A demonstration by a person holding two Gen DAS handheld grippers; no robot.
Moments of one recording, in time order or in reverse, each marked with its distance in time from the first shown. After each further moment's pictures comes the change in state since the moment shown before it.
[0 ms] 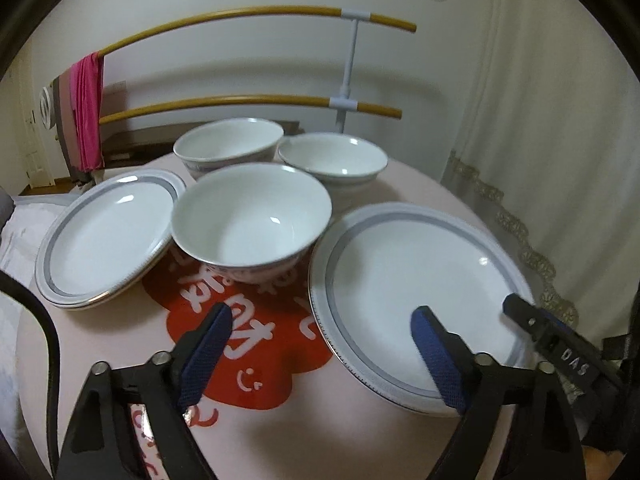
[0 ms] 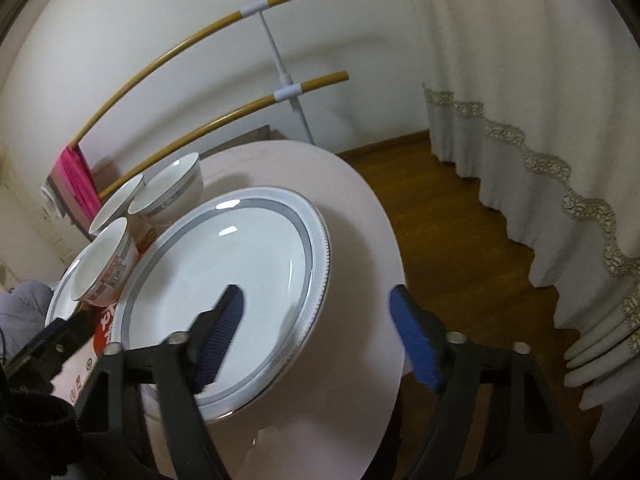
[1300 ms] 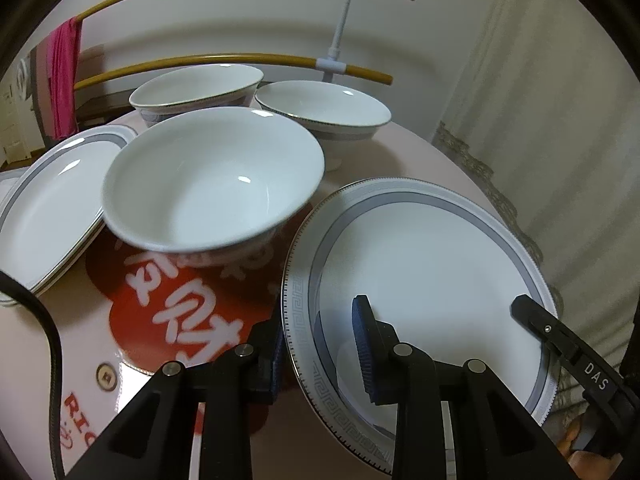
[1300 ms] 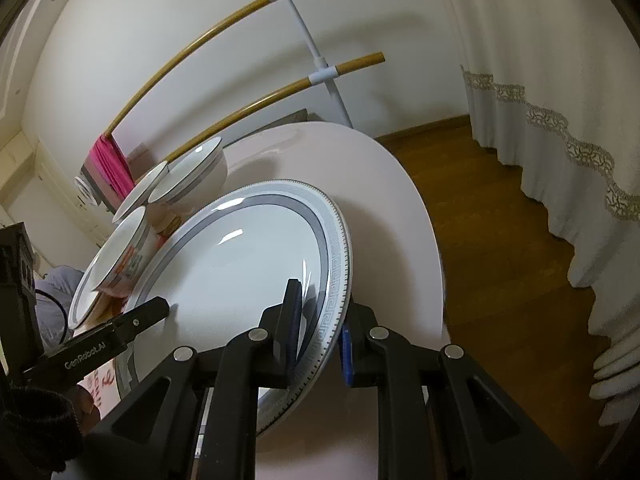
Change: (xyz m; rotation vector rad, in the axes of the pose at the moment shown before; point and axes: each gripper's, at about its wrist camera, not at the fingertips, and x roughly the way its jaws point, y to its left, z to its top) left arm 0.063 0.014 0.010 -0.030 0.130 -0.099; right arm 0.012 -0.004 0.000 -0.011 0.055 0.137
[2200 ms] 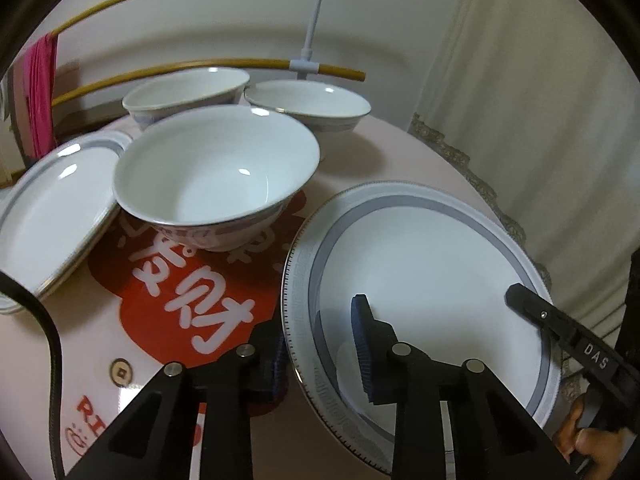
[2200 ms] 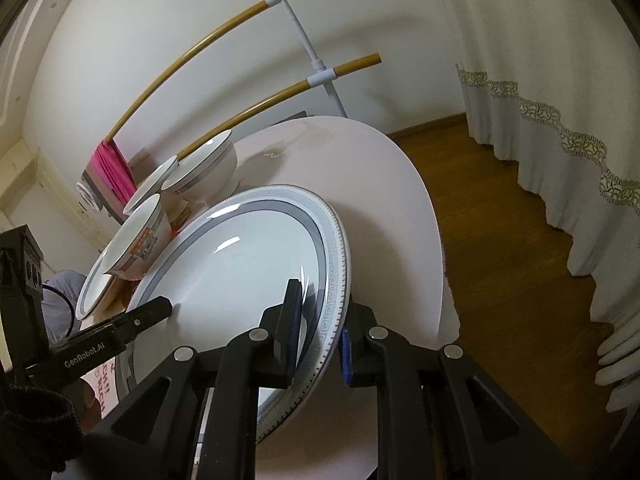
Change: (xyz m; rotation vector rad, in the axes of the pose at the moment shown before) left arm -0.019 0.014 -0.014 0.088 -0.018 -0.064; right arm -0.013 0.004 -0.021 0.029 -0.019 0.016
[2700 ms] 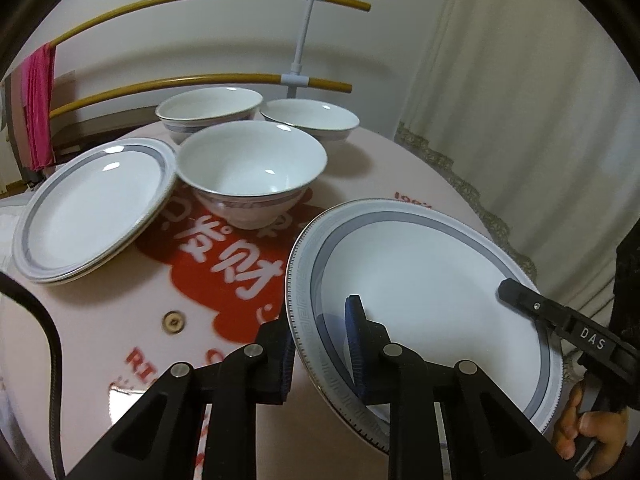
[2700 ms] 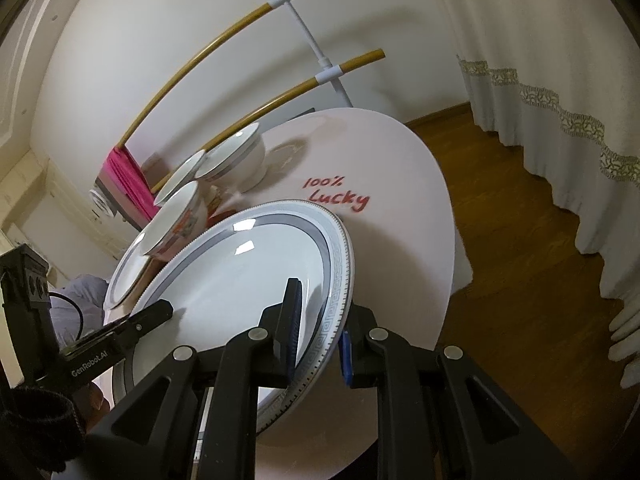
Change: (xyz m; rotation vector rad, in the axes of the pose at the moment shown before) left arm -0.068 0.027 -0.031 0.020 -0.039 -0.043; right arm -0.037 0.025 -0.025 0.030 -0.001 0.040
